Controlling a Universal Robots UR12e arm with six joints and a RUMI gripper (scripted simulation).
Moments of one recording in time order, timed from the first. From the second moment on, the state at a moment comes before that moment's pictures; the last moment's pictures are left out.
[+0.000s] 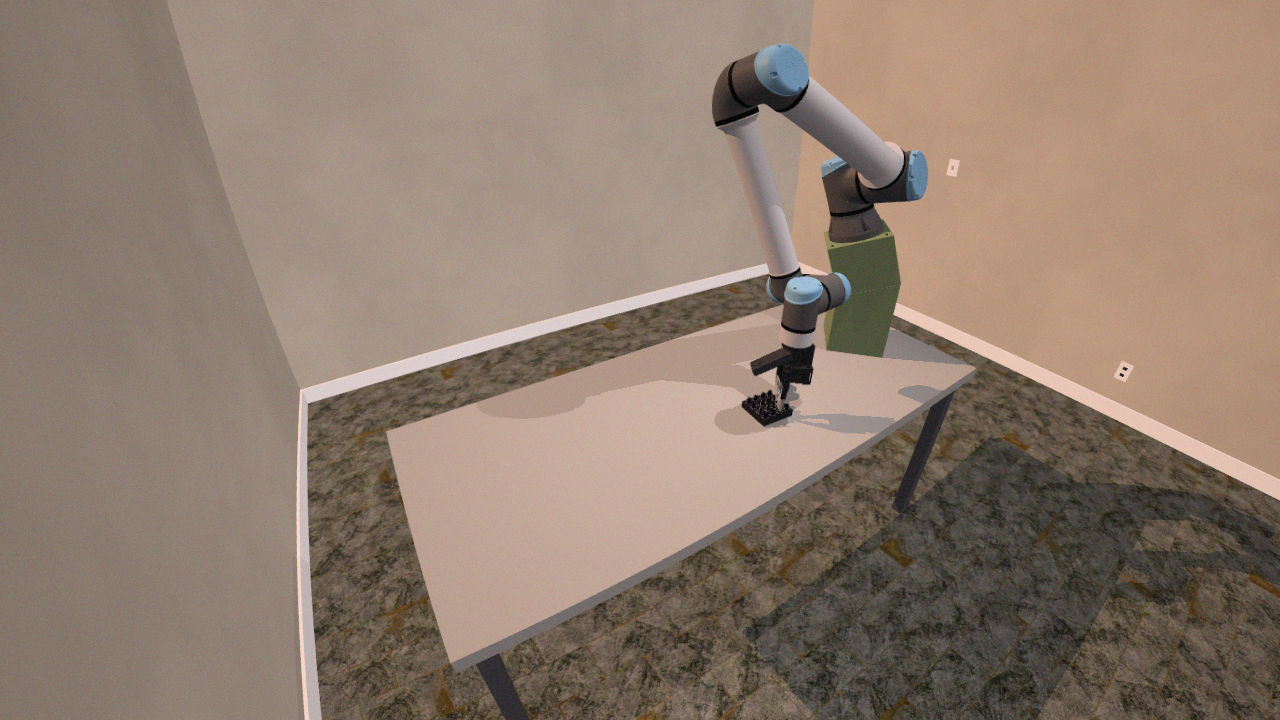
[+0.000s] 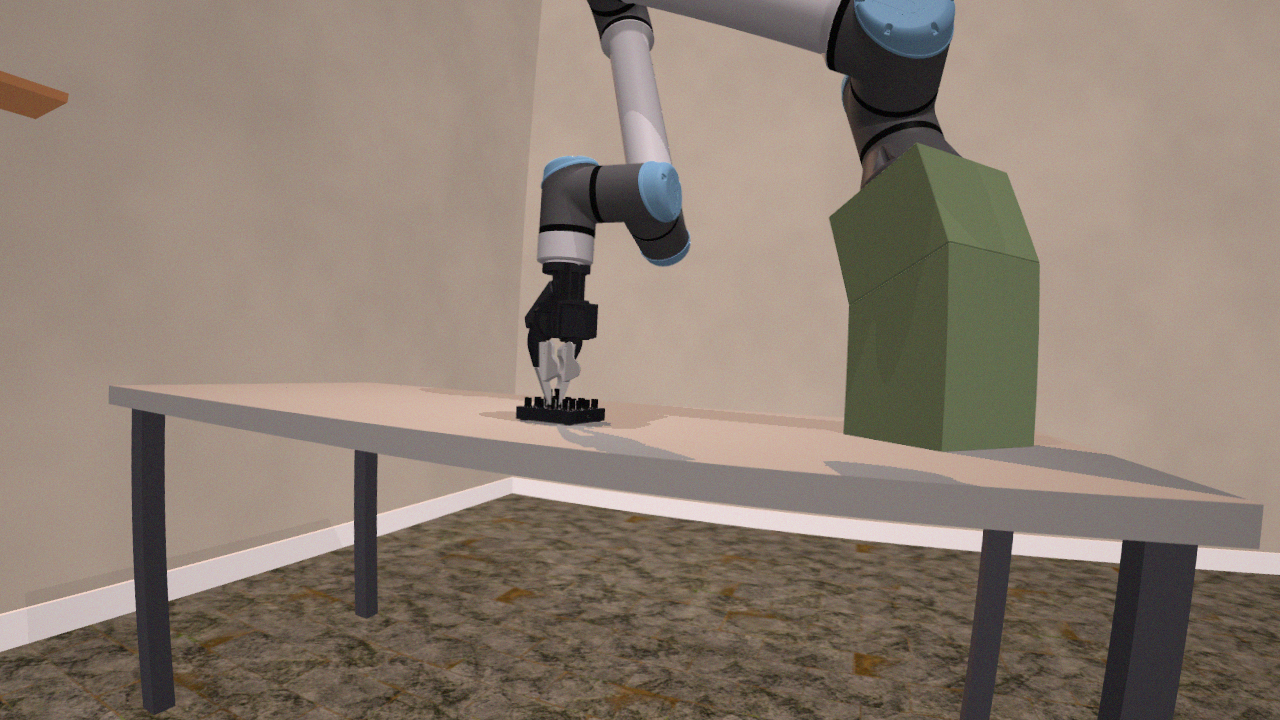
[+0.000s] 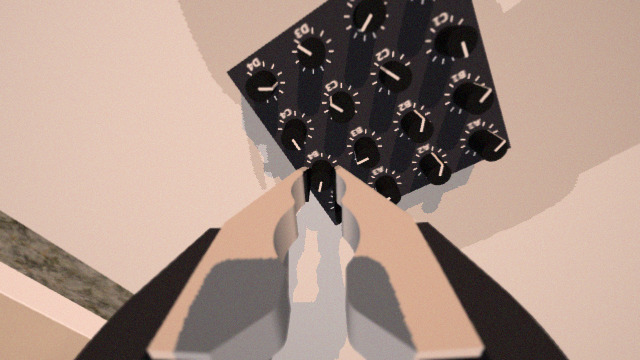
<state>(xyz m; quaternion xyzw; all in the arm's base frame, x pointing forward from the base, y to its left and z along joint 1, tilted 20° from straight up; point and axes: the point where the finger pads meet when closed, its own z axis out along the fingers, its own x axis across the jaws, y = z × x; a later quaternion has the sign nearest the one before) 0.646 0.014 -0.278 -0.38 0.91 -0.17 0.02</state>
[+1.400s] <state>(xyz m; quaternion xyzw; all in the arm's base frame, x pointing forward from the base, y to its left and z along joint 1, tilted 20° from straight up) 0.645 0.013 -0.278 -0.24 0.96 -0.16 0.05</state>
